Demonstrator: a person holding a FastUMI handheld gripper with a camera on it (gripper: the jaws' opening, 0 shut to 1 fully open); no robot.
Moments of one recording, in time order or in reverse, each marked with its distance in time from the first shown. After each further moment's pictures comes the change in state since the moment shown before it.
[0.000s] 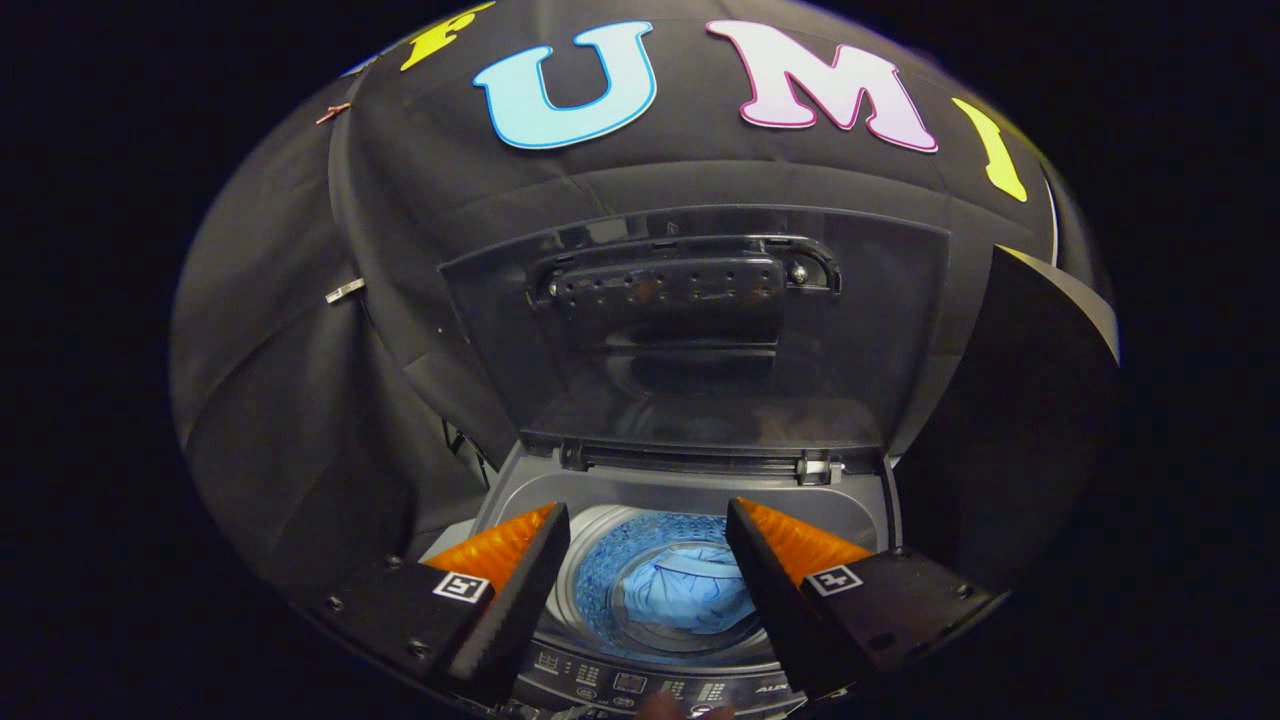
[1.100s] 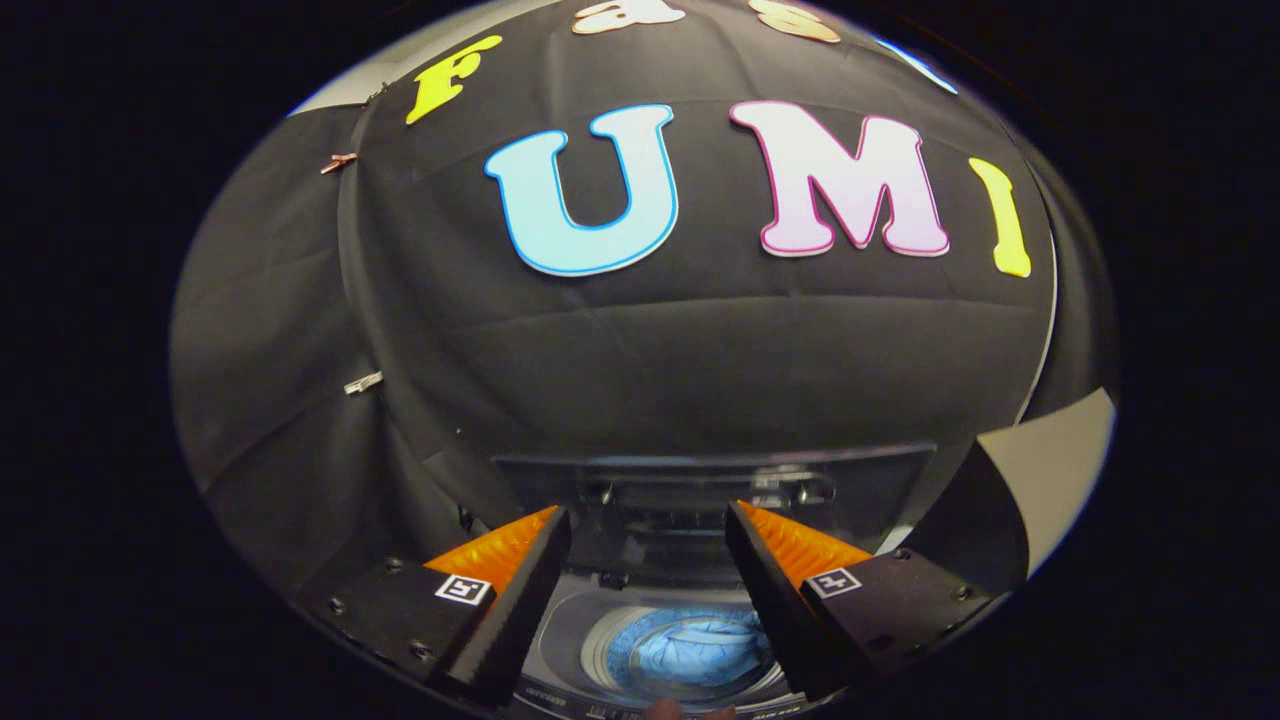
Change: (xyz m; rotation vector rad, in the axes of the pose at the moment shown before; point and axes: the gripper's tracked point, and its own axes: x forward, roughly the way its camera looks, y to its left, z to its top) arm -0.022 0.026 0.175 -0.023 -0.260 -0.025
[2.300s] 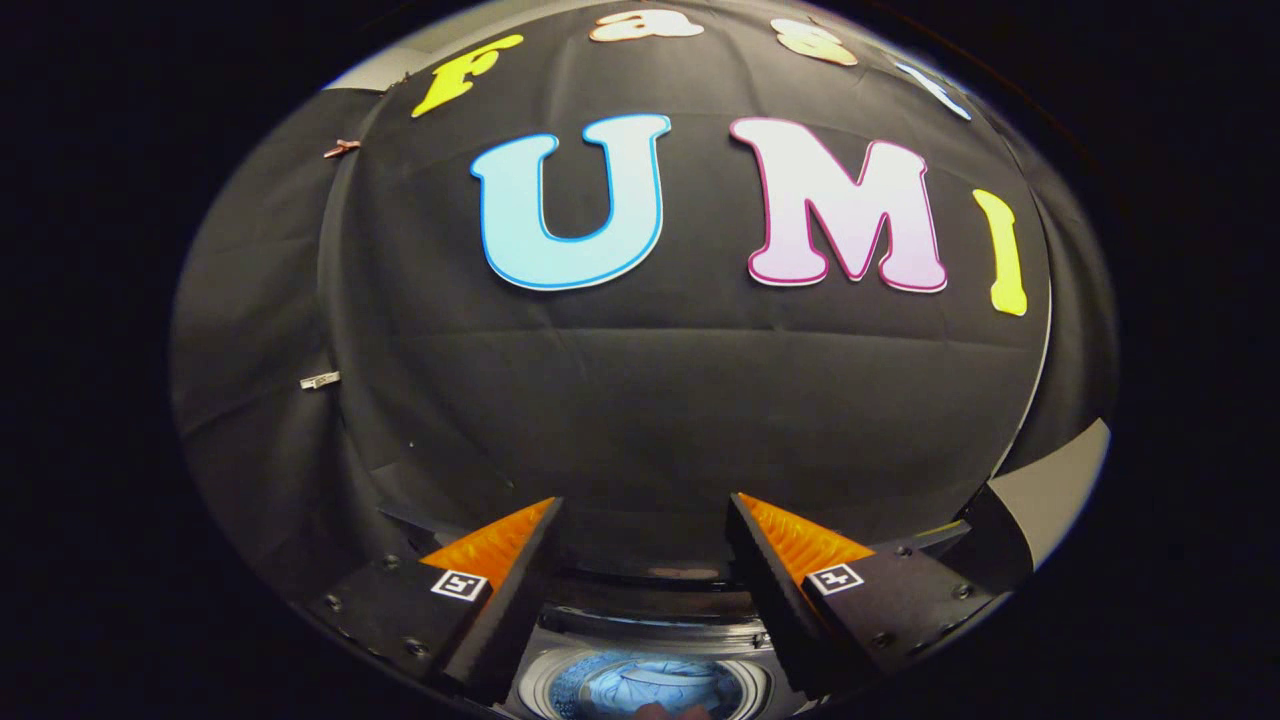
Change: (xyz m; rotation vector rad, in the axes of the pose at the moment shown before) arm 0.033 -0.024 -0.018 -0.067 -0.122 -0.039
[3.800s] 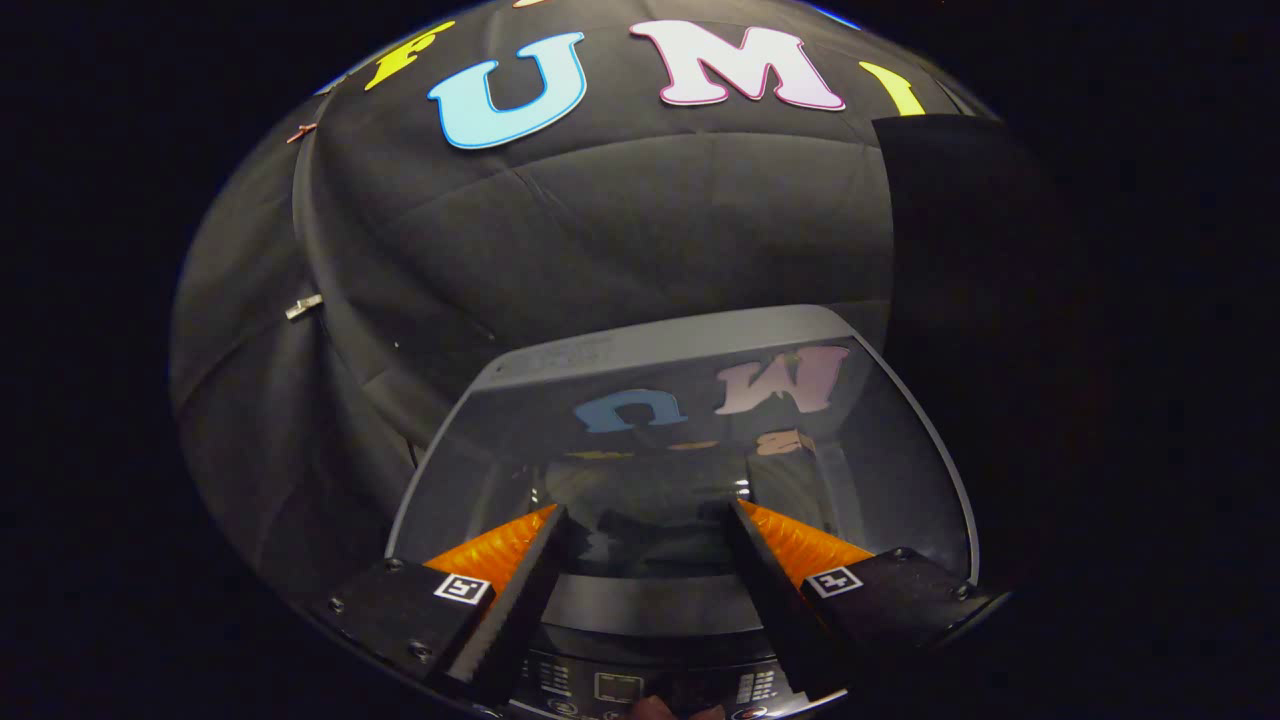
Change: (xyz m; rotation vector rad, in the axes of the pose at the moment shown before) arm -0.068 -0.016 -0.262 0.183 0.290 -0.050
